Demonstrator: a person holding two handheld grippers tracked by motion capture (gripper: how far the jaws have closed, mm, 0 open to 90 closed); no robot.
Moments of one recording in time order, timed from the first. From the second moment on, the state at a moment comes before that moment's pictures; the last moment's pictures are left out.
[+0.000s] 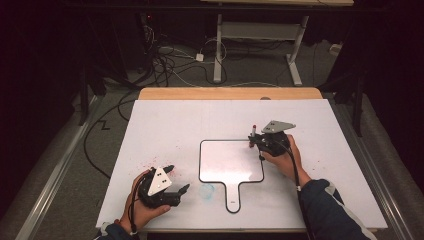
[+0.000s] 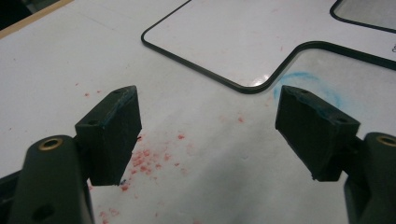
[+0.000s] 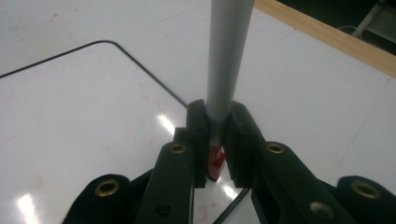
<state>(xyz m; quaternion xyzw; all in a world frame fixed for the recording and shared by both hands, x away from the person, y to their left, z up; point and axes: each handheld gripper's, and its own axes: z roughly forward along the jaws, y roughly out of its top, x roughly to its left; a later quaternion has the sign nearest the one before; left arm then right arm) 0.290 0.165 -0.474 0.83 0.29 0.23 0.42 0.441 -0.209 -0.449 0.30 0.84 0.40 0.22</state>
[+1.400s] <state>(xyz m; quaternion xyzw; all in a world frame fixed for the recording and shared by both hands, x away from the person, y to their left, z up) 0.290 0.162 -0.474 0.84 0.28 0.23 0.41 0.428 -0.223 -0.441 0.30 0.86 0.38 0.19</state>
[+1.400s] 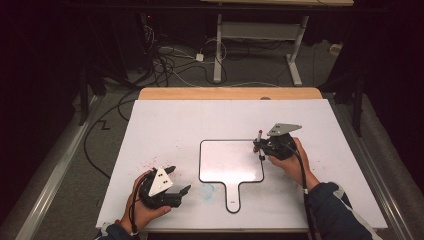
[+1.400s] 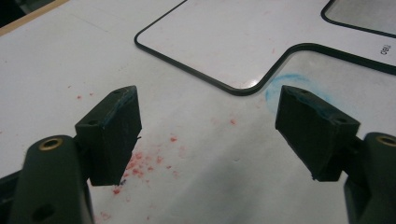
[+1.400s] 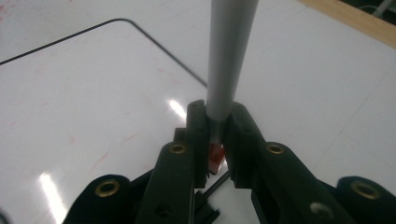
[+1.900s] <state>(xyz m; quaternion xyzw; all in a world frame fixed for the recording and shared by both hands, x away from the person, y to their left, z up) 0.292 0.162 -0.474 0.84 0.28 0.22 0.42 0.444 -0.209 -0.449 0.31 0.83 0.39 0.24</state>
